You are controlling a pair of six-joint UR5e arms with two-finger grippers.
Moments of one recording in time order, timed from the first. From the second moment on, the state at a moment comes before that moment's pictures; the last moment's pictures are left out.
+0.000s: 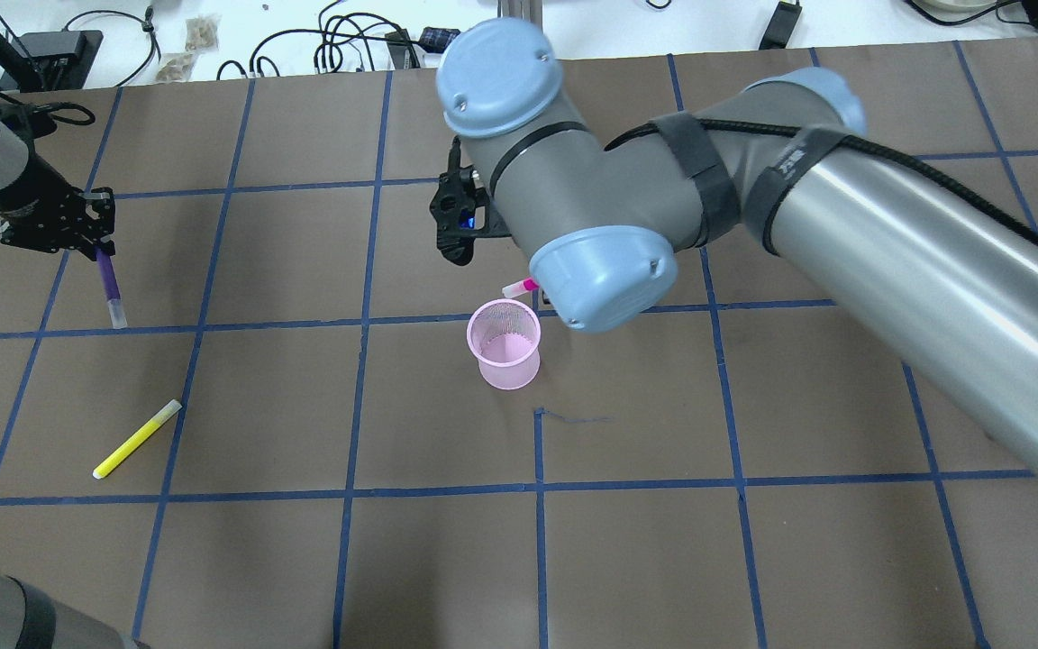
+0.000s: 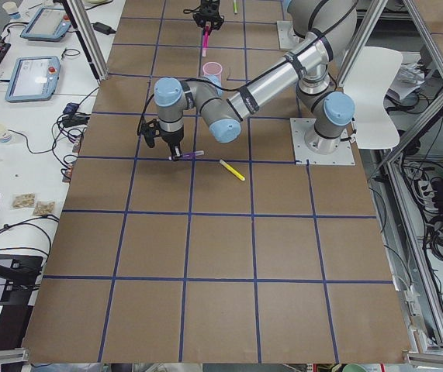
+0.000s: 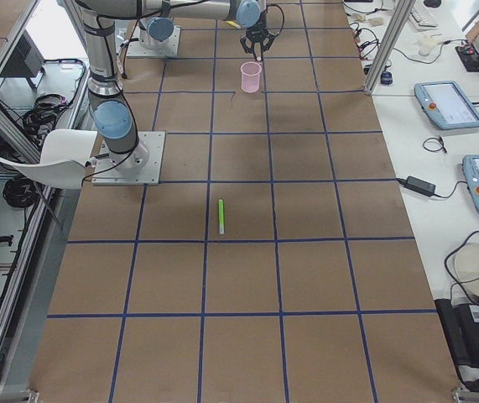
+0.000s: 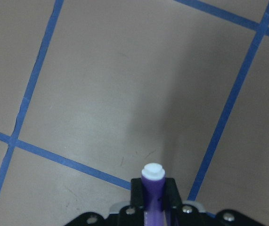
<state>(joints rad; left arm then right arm) -1.09 -1.93 -1.66 -1.05 1.59 0.12 2.05 -1.28 1.60 -1.93 -1.80 -1.09</state>
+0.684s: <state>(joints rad) -1.14 -1.92 -1.66 -1.04 1.59 0.09 2.14 -1.17 1.60 -2.00 -1.86 -1.02</state>
